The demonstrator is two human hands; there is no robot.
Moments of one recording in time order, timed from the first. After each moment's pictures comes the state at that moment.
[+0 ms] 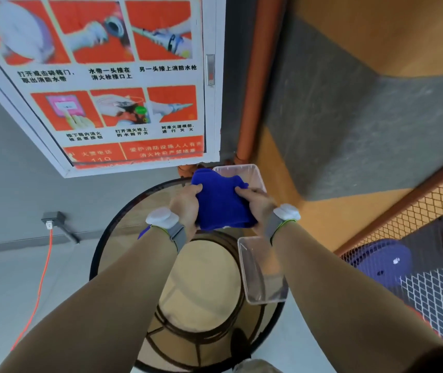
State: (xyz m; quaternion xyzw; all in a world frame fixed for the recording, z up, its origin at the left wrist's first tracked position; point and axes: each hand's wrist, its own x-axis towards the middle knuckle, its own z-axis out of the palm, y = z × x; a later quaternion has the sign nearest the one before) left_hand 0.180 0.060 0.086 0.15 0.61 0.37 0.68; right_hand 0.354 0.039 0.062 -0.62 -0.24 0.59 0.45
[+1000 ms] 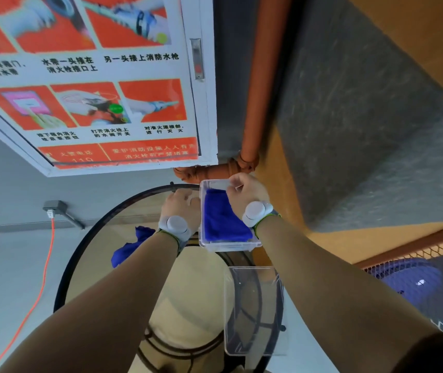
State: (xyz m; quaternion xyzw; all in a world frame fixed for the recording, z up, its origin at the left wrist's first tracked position) left_hand 0.212 0.143 0.038 0.53 0.74 0.21 0.35; right_hand 0.399 0.167 0.032 -0.68 -0.58 0.31 0.31
